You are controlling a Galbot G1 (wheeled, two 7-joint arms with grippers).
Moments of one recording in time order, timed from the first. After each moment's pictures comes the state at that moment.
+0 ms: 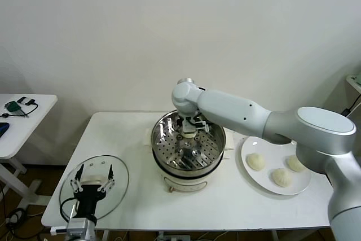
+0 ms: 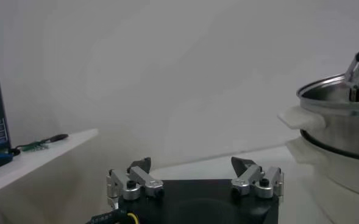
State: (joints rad) left arm 1.67 -1.50 -0.66 -2.06 0.10 0.02 -0.08; right arm 0.34 1.32 -1.09 1.14 -0.61 0.59 -1.20
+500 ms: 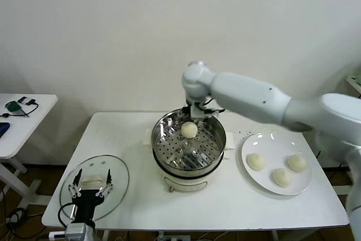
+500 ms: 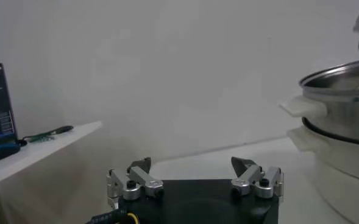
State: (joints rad) left arm 1.69 -1.50 -0.66 -2.05 0.10 0.00 -0.08; right arm 0.54 1.15 -1.17 1.23 -0.31 0.52 -1.19
